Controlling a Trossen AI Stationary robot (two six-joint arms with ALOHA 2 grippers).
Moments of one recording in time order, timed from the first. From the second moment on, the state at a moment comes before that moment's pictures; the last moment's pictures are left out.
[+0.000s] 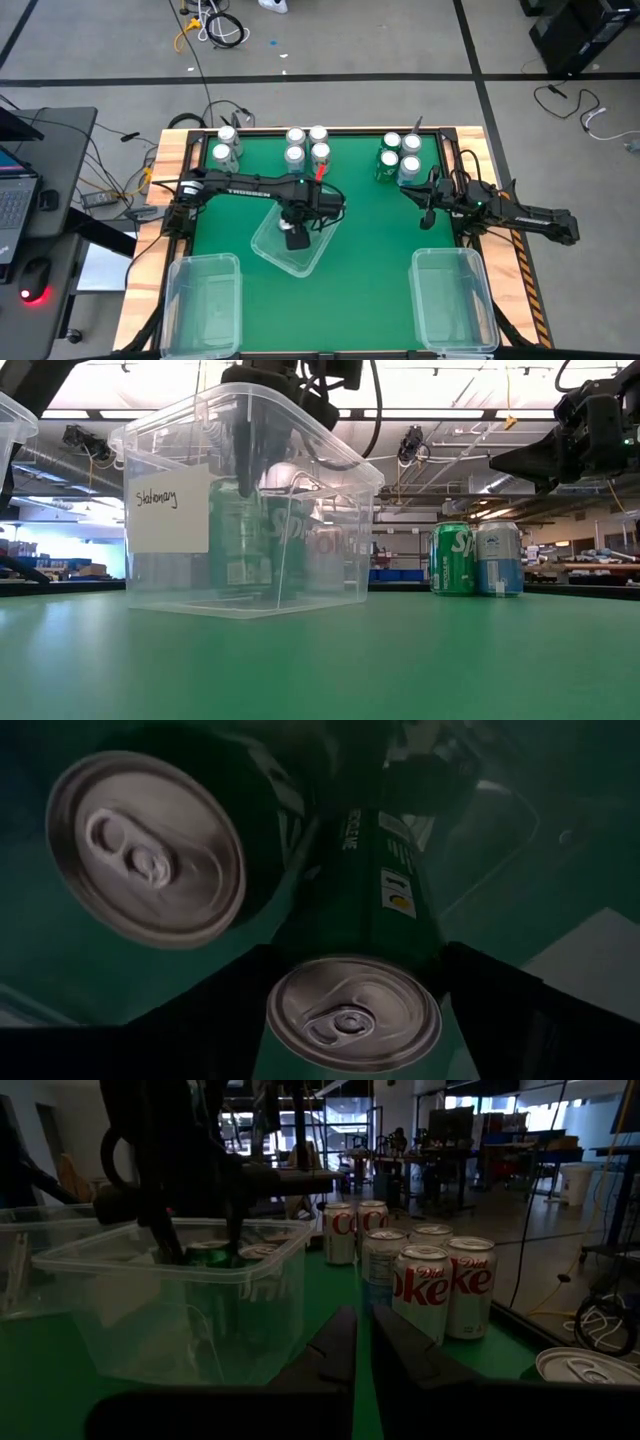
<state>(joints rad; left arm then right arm) -0.04 2.04 1.89 -1.51 -0.05 -0.22 -0.19 0.01 0.03 -0.01 0.08 0.05</state>
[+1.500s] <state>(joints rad) -0.07 2.04 2.02 -1.45 0.16 -0.22 -0.19 0.01 0.03 -0.01 0.08 0.05</state>
